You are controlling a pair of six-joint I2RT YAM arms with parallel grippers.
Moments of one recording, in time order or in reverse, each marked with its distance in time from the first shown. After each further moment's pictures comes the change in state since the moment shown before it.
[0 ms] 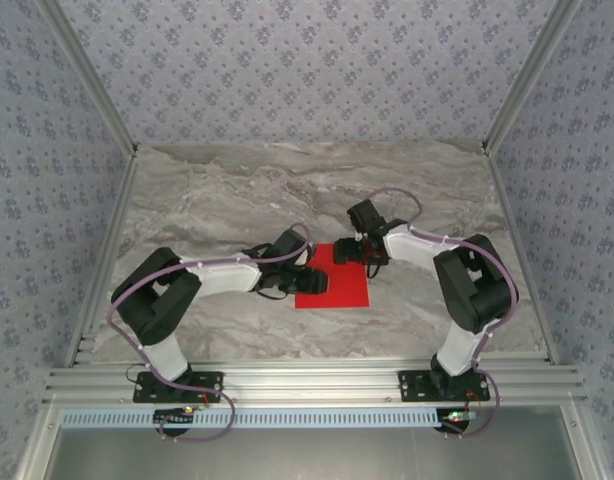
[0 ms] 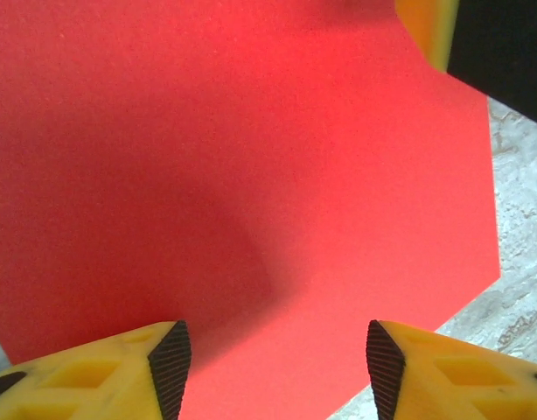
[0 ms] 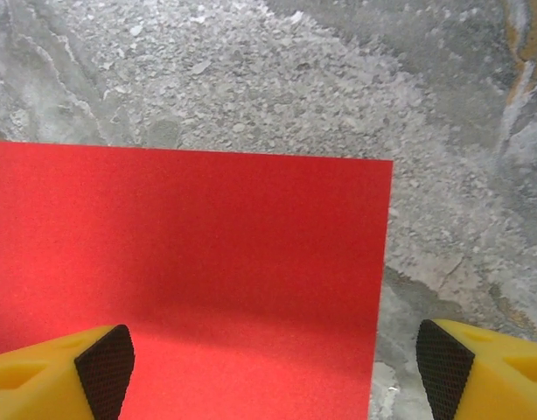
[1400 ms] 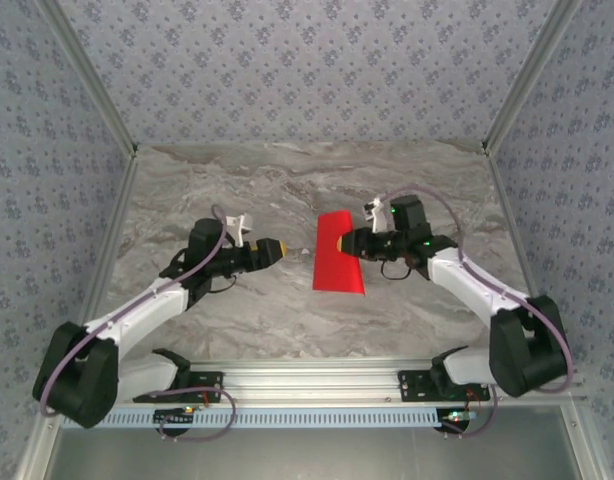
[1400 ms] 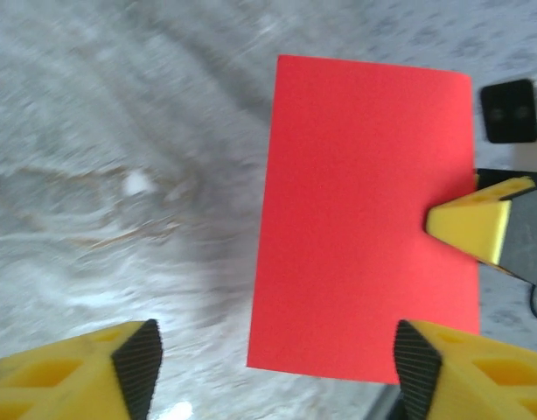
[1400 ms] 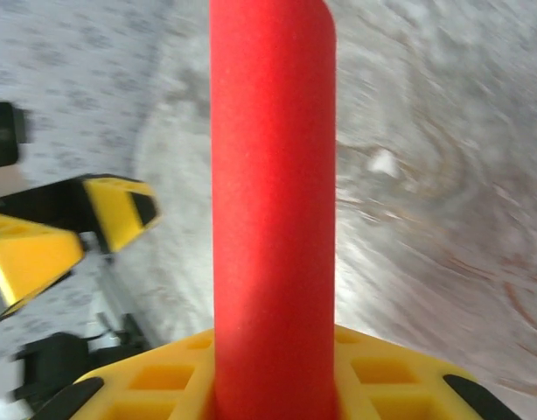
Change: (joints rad) left arm 0.374 -0.586 -0.327 0.268 0.311 -0.052; right arm -0.149 -0.447 -0.206 0.235 -0.706 0.103
